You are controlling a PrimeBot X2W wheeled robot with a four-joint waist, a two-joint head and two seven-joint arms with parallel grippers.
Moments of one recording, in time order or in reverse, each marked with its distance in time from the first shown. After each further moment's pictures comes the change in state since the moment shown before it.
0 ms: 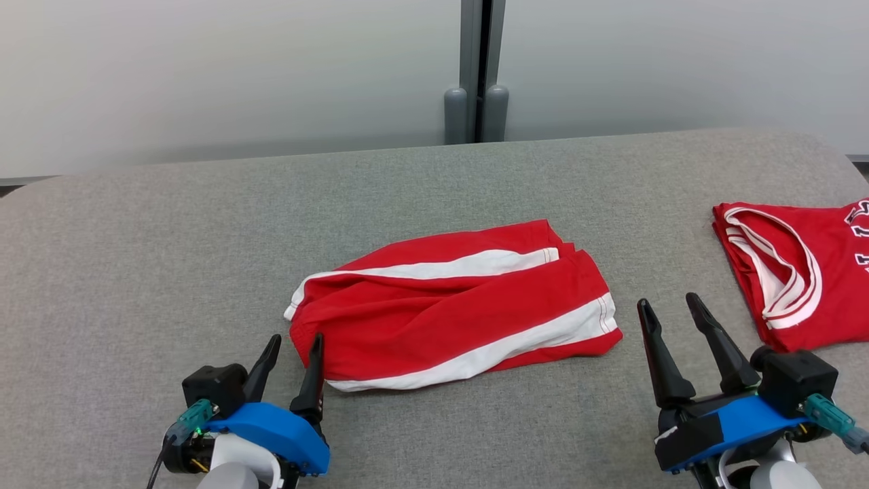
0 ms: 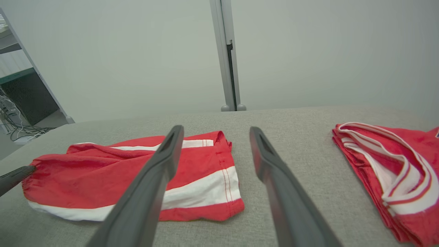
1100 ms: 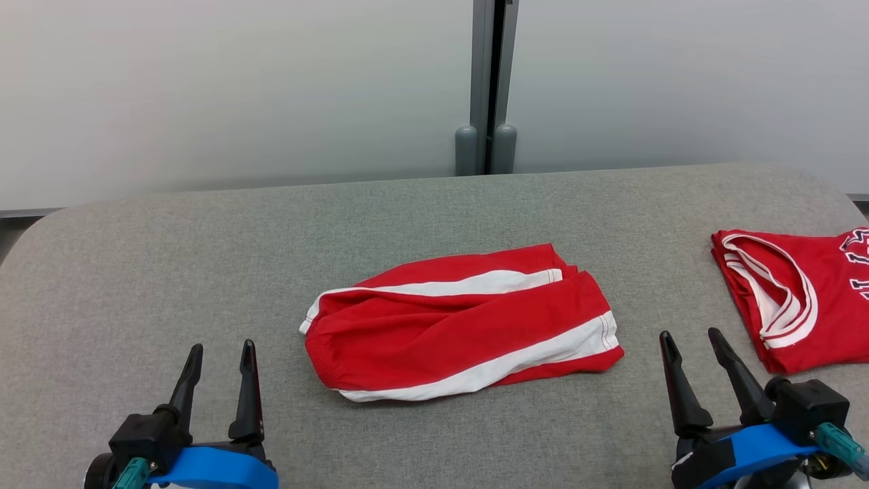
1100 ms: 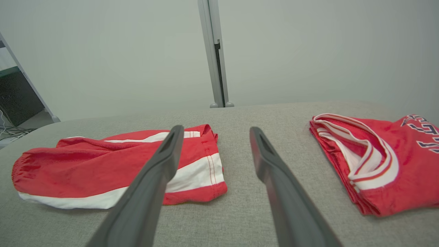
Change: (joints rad) left arm 0.243 -0.033 0.310 -0.368 0.296 0.007 -0.004; right arm 0.069 0.012 -0.063 0.033 -0.039 0.000 -0.009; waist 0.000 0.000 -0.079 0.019
